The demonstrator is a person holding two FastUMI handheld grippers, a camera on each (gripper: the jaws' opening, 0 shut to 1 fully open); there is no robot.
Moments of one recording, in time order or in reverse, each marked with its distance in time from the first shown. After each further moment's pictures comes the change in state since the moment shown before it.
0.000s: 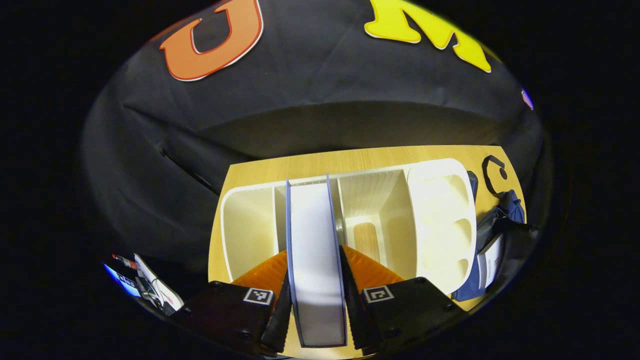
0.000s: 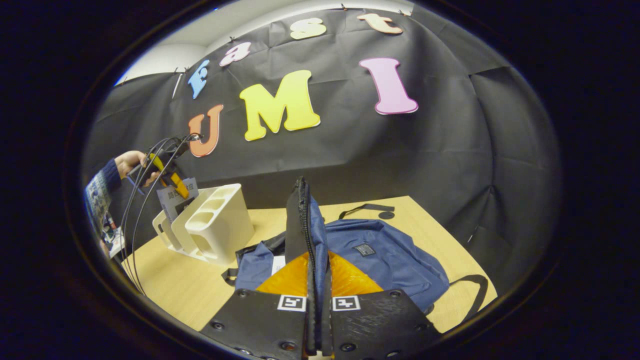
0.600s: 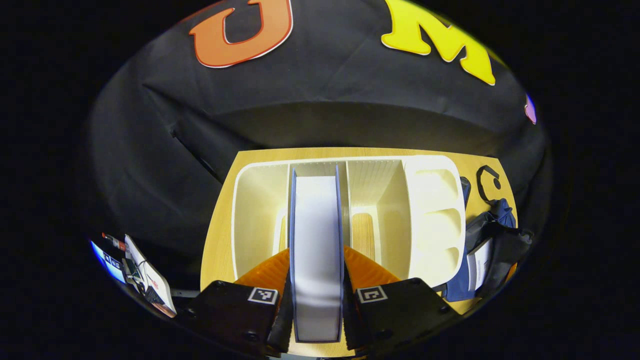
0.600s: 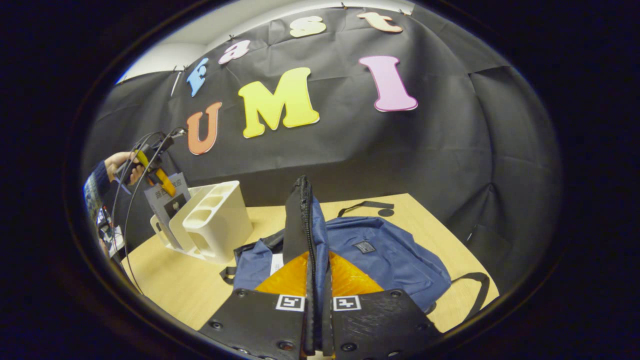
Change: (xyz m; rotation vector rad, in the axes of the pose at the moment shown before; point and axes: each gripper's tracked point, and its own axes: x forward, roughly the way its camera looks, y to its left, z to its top) left arm -0.041 0.013 -0.043 -0.089 0.009 0.011; right arm 0.006 0.000 -0.006 -0.012 0.014 -0.018
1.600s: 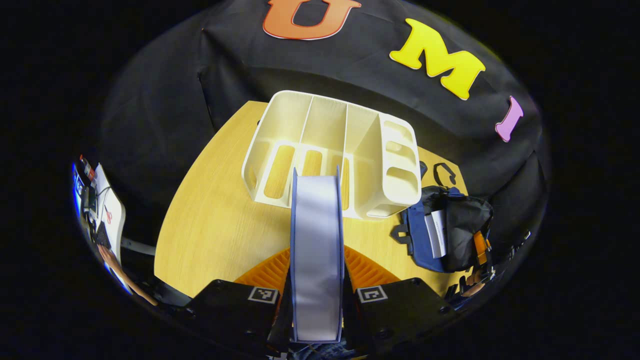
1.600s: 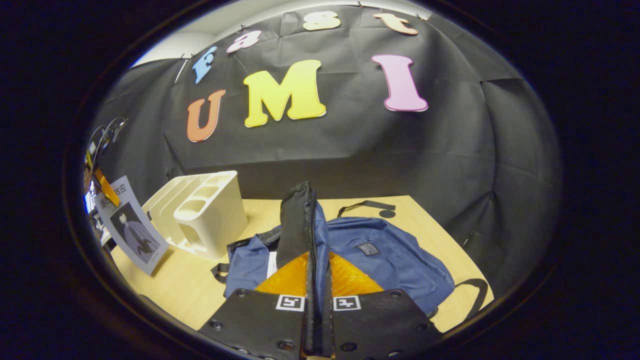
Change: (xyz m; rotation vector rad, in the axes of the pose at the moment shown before) left arm -0.096 -0.007 -0.163 -0.279 -0.025 -0.262; right arm 0.019 0.017 0.001 -0.068 0.016 -0.023
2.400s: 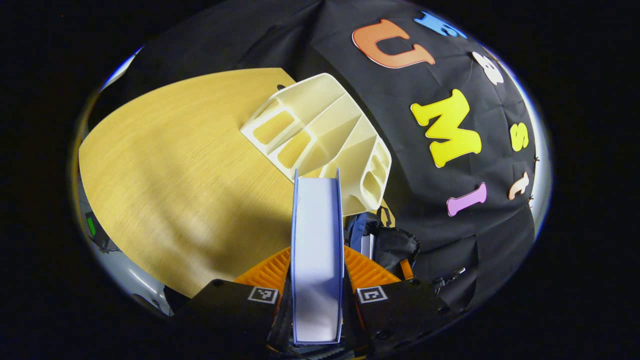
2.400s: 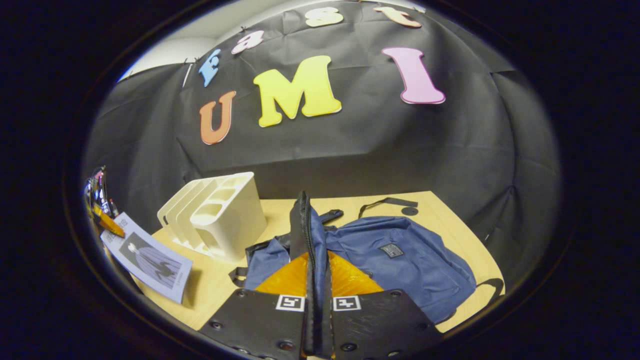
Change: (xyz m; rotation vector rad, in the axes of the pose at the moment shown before) left arm 0.007 -0.031 -0.081 -0.530 -0.092 -0.412; right arm 0.012 0.019 0.005 0.035 0.034 0.115
